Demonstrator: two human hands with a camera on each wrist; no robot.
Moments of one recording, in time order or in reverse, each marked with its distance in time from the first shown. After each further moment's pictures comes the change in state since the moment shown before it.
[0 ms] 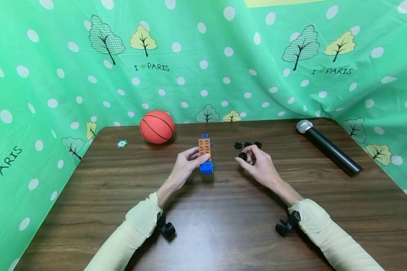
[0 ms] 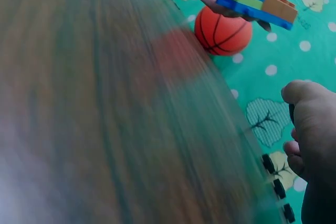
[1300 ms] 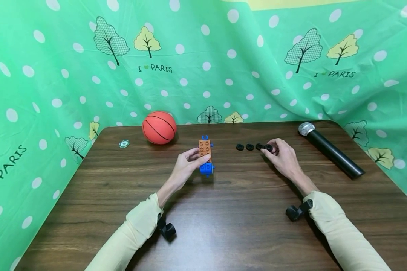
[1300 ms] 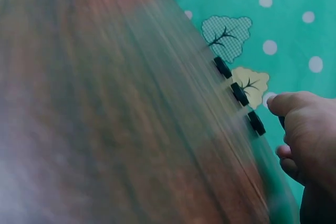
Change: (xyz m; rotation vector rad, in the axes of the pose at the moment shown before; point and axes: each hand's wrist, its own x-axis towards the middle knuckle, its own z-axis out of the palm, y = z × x) left_hand -0.001 -0.001 -0.005 0.009 0.015 0.022; right_hand 0.010 0.066 -0.042 -0.232 0.031 0.139
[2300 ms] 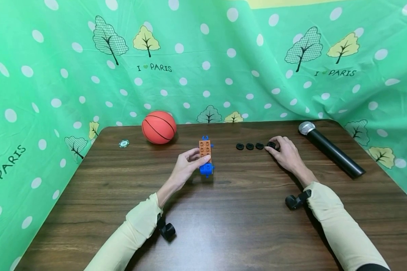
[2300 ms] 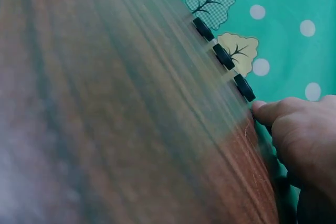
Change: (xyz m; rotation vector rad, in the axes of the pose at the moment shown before) left_hand 0.001 -0.003 0.001 0.001 0.000 0.005; right_hand 0.012 0.028 -0.004 -0.062 -0.120 0.041
